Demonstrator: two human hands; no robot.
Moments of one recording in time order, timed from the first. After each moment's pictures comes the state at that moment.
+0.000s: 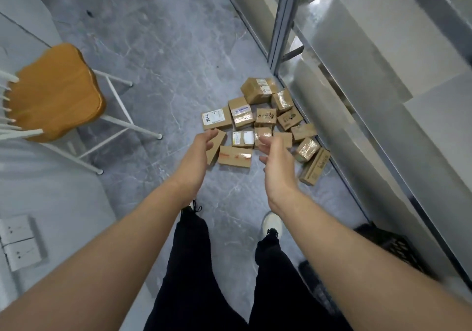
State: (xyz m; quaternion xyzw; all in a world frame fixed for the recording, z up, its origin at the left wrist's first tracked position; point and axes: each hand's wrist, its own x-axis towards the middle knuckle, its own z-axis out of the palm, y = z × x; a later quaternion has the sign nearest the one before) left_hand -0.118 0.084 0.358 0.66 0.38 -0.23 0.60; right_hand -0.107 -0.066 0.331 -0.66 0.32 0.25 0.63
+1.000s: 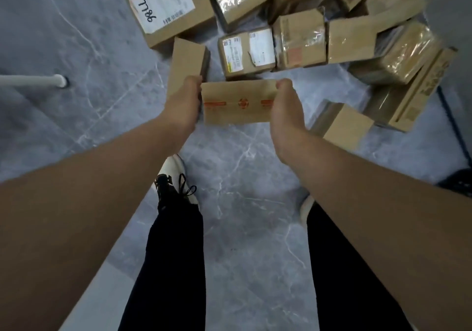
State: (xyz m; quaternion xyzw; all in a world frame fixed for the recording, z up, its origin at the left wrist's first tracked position) left_hand 0.010 0.177 -0.206 0.65 0.43 -0.41 0.47; right_hand -0.003 0.012 -0.211 -0.64 0.51 0.32 0.48
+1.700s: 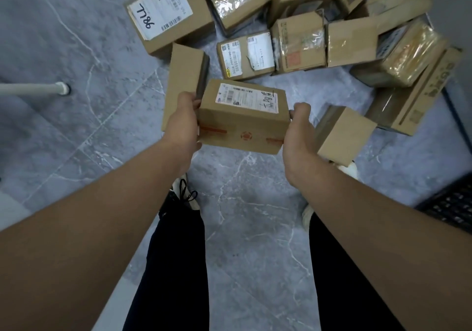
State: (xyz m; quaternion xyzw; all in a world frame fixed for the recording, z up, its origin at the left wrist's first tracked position) left_hand -0.009 0.164 -0.198 0.60 0.50 -0.37 0.51; right_hand -0.038 -0.014 -0.221 -0.61 0.56 0.28 0.49
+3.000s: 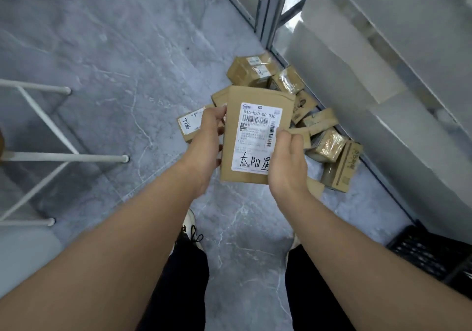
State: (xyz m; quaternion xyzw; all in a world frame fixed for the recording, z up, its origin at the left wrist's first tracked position) left_hand 0.046 0.128 0.085 0.61 0.34 -0.27 0.66; right_hand 0.008 -0.009 0.056 -0.73 0.38 0.17 0.55
